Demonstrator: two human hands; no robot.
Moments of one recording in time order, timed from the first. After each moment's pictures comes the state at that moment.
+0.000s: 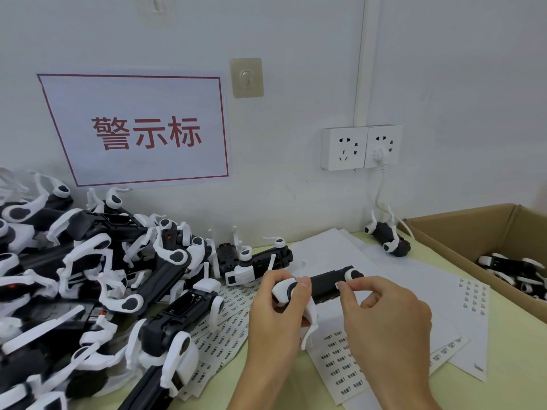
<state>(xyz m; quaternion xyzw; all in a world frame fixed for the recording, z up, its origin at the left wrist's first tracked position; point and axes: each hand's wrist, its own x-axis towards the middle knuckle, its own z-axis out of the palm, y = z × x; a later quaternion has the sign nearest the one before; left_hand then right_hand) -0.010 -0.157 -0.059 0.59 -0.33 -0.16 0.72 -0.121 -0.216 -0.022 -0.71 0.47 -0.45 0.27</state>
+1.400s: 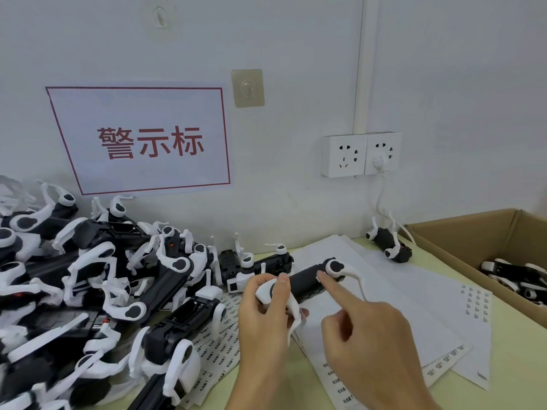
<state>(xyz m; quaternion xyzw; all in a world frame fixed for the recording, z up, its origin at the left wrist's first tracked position) -0.008 -0.150 -0.045 0.53 -0.24 -0.20 0.79 -0.129 -0.208 -0.019 -0.88 0.29 -0.33 0.16</state>
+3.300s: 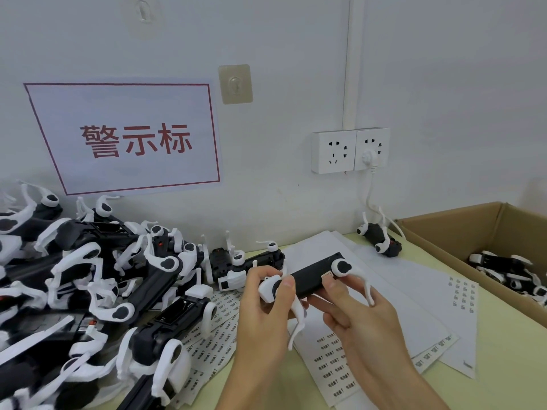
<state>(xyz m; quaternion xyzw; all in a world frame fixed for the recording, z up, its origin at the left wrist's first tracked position) -0.015 -0.145 -0.037 0.56 -0.37 -0.15 0.73 -0.120 -0.224 -0.028 -0.45 0.28 -0.41 0.74</state>
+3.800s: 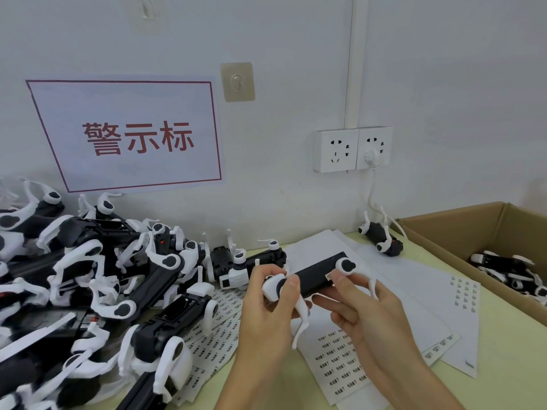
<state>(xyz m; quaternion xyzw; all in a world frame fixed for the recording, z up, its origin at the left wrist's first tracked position) -0.015 -0.147 -0.036 0.56 -0.36 -0.17 0.73 -0.125 -0.232 -0.026 -0.49 0.29 -0.40 0.72</state>
